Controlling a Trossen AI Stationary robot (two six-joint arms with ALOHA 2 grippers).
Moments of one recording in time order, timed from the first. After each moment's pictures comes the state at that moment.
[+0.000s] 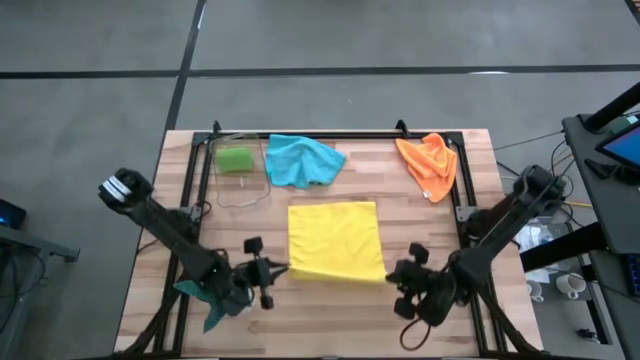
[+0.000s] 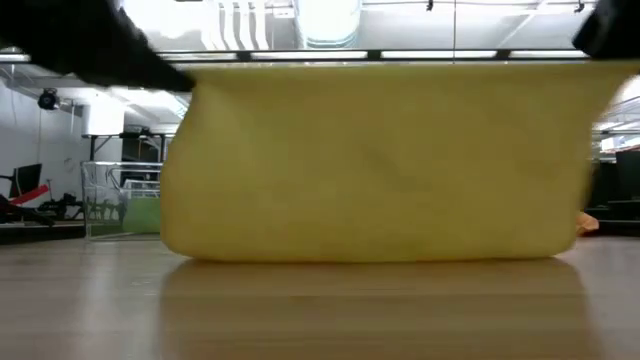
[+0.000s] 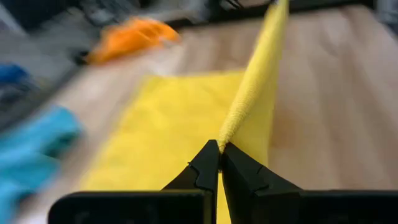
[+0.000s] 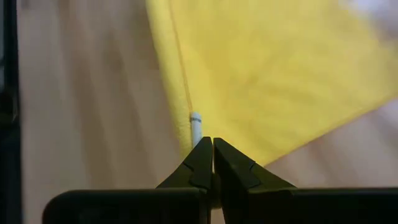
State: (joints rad) left arm -0.75 1.48 0.72 0.07 -0.91 -0.44; right arm 0.83 1.51 0.99 -0.65 0.60 1.07
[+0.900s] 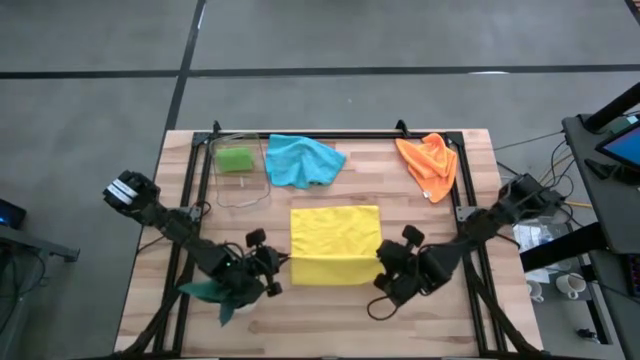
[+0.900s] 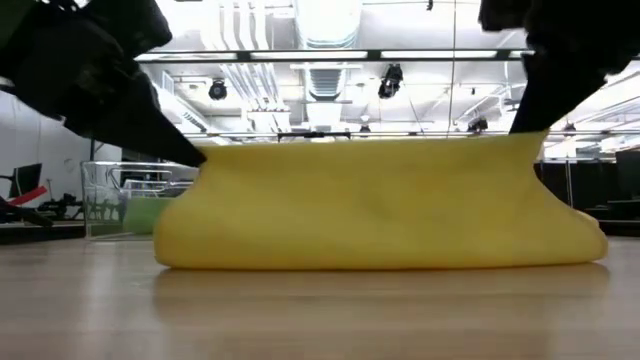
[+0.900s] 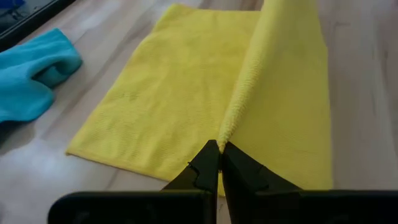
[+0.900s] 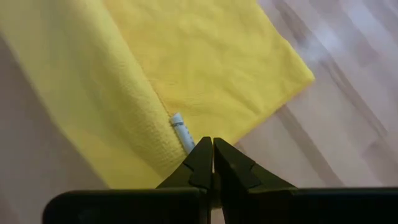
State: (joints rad) left arm -0.63 1.52 0.69 -0.04 -0.82 -0.65; right arm 0.61 1.63 1.08 -0.92 0.61 1.11
